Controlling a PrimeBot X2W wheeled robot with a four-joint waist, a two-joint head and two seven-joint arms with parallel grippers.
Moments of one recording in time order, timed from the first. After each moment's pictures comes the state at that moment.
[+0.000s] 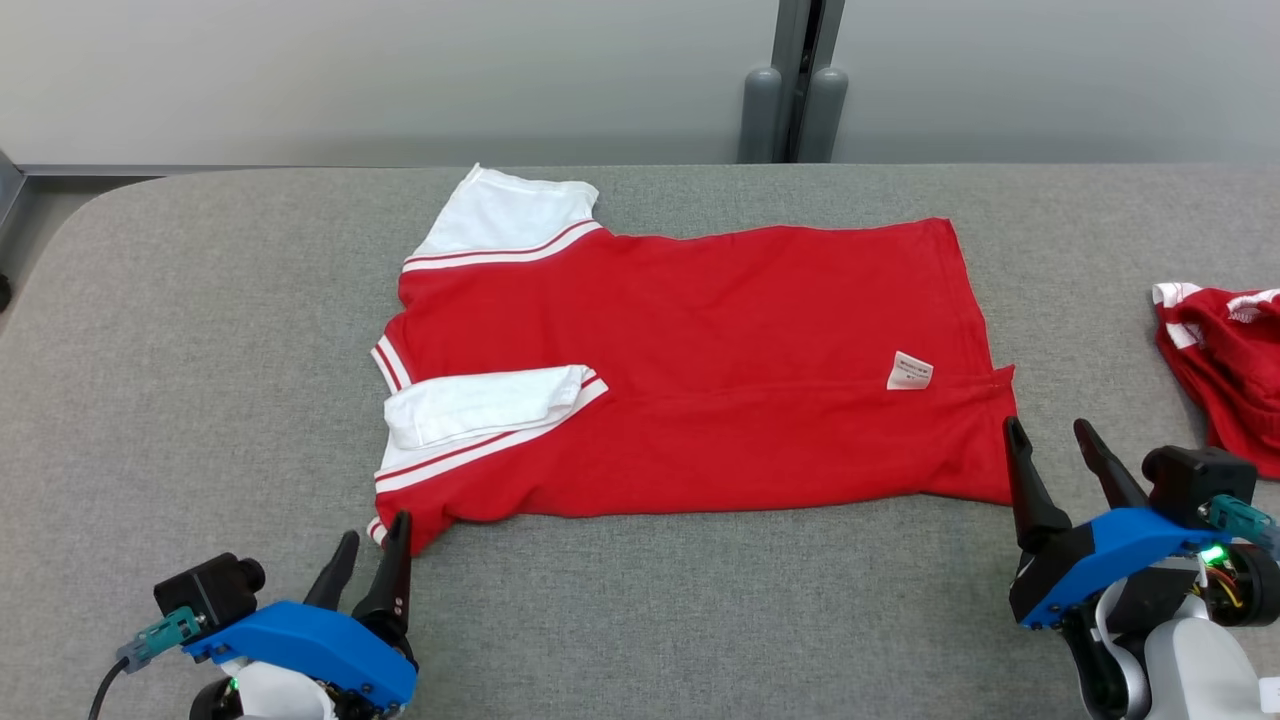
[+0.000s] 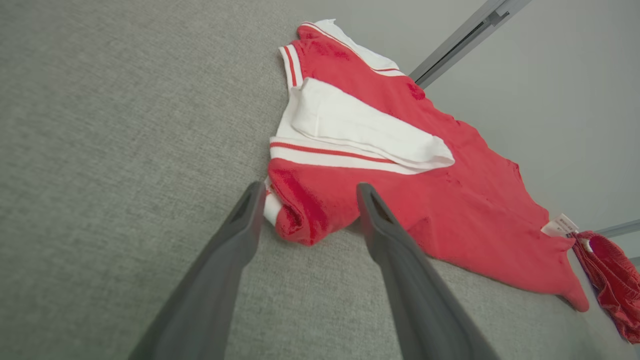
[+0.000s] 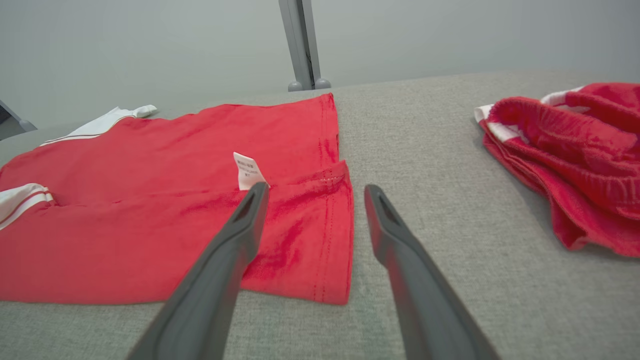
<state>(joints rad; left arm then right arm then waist) -0.11 0.26 -0.31 0.32 -0.94 -0.01 -0.03 -0.23 -0.05 -0.14 0.32 0.16 0.13 0.04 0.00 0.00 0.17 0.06</state>
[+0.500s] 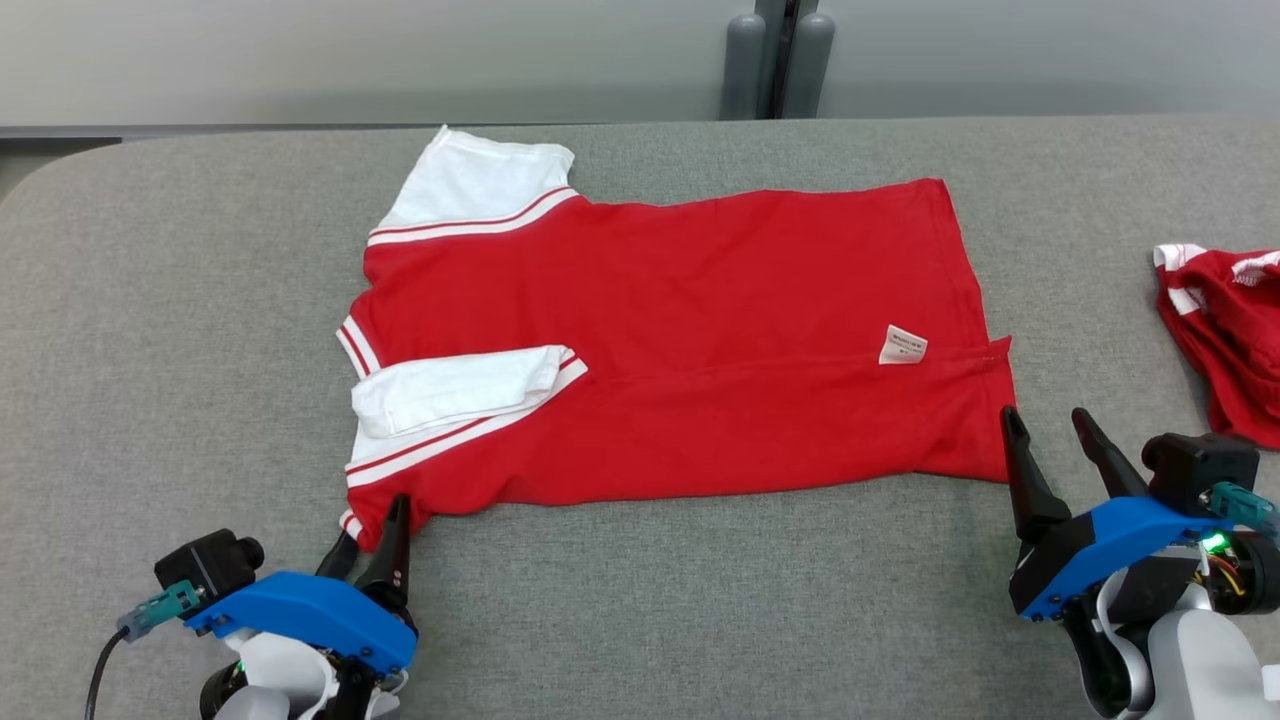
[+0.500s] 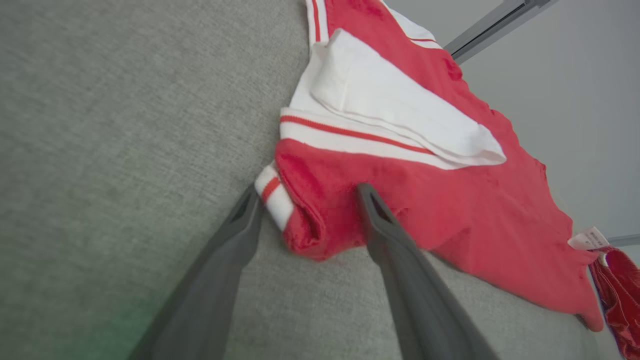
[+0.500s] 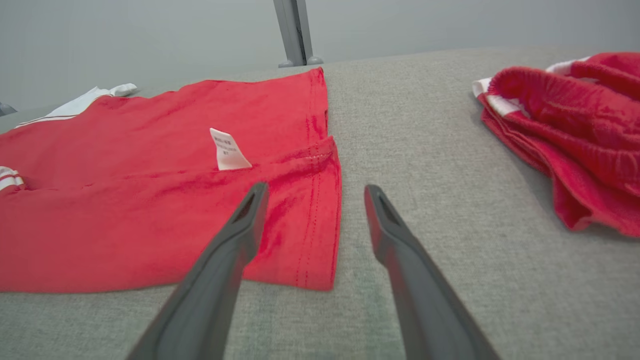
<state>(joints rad) -0.16 0.23 -0.29 0.37 -1.00 0.05 0.03 -0.22 -0.05 -0.13 0.27 0.16 0.13 0.08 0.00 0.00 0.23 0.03</state>
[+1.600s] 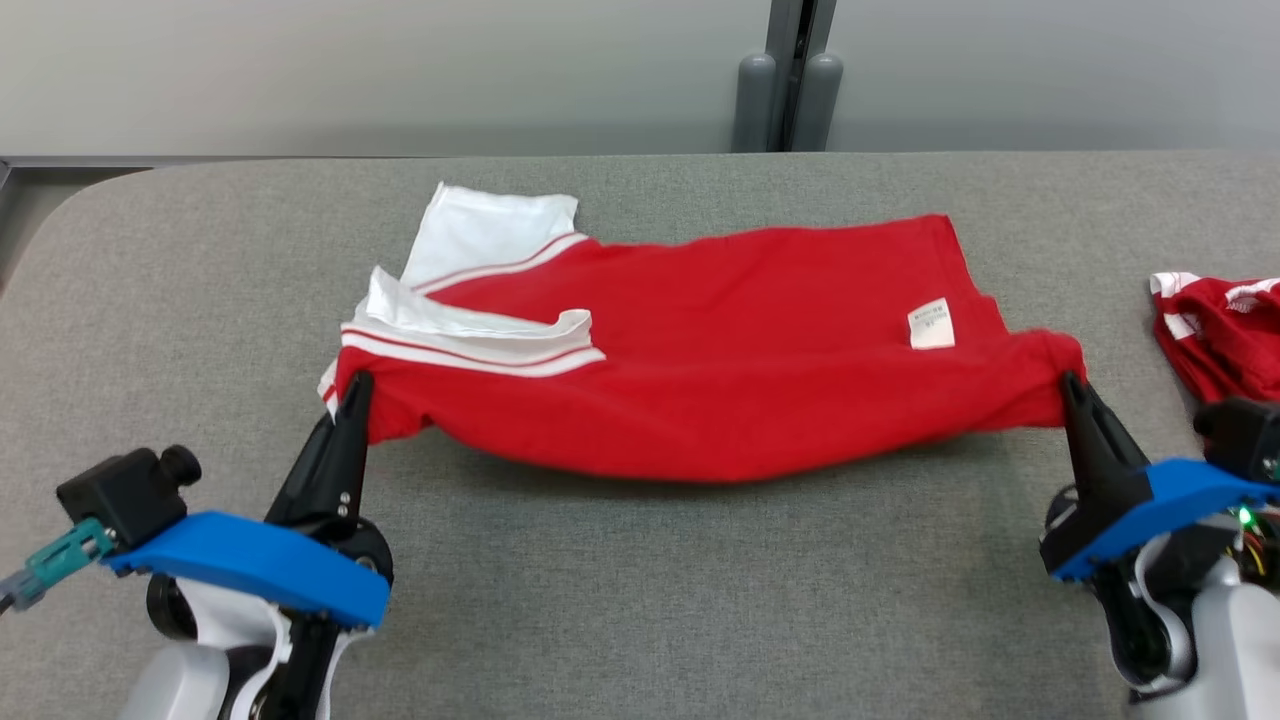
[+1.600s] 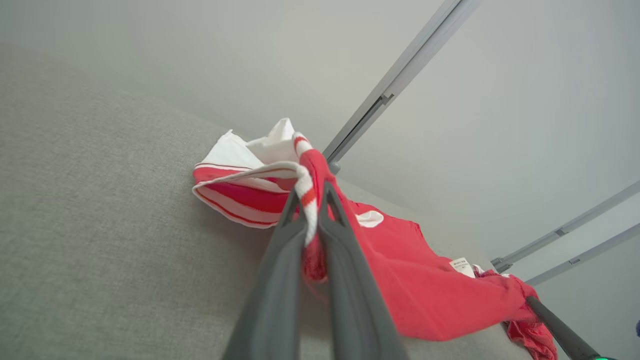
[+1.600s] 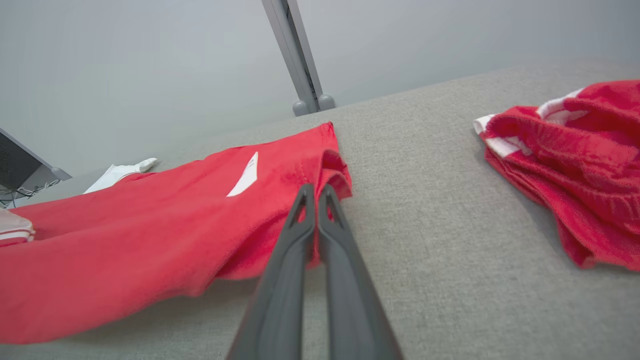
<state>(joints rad) -0.15 0.33 -0.28 -0.07 -0.97 0.06 0.05 -0.28 -0.05 -0.18 0.26 0.30 0.13 0.14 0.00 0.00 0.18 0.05</state>
